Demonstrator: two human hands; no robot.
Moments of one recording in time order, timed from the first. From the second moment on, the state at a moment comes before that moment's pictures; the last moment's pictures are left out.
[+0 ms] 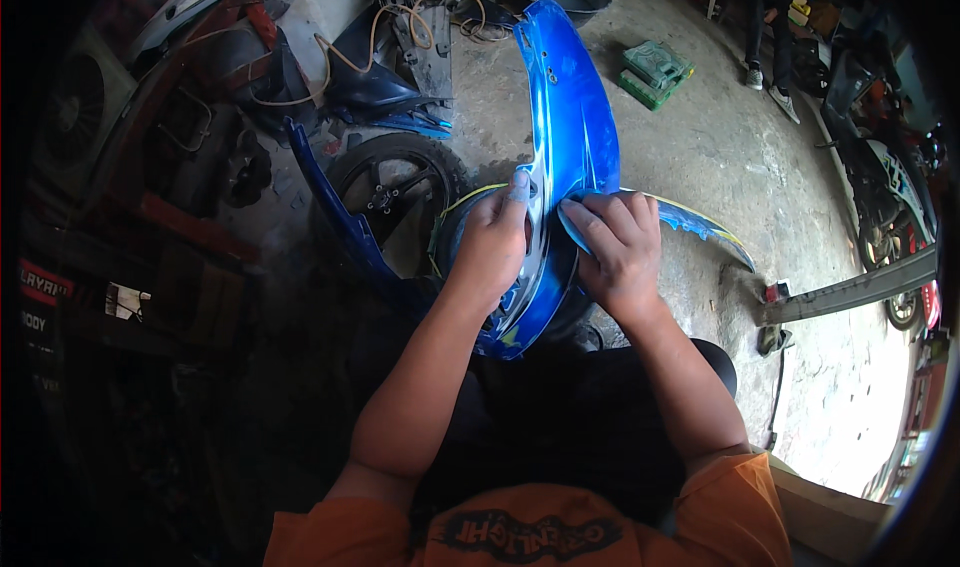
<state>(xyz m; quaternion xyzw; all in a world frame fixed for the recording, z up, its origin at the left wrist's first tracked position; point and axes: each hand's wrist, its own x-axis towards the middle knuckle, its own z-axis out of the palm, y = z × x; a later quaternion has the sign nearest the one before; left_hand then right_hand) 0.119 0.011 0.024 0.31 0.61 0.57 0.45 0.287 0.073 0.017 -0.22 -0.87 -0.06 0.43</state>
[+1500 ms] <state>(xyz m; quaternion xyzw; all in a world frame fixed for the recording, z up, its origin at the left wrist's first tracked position) 0.121 0.010 0.032 0.29 0.61 0.59 0.46 0.291 0.083 0.019 -0.27 -0.86 -0.05 0.42</state>
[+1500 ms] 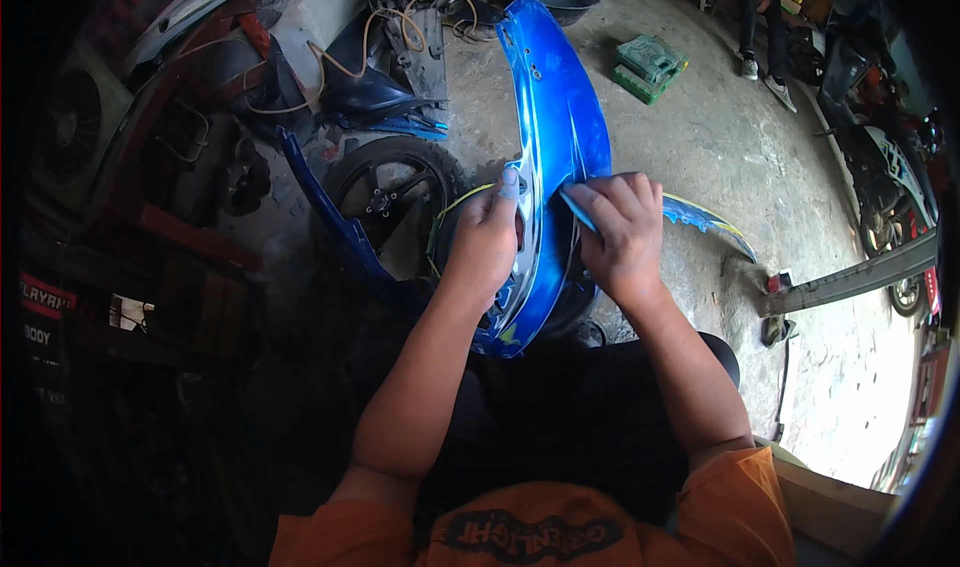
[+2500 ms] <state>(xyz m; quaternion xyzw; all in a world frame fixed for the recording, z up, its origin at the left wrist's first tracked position) 0.116 0.012 0.024 0.28 0.60 0.59 0.47 0.288 0.080 0.020 -0.24 -0.88 -0.05 0.41</state>
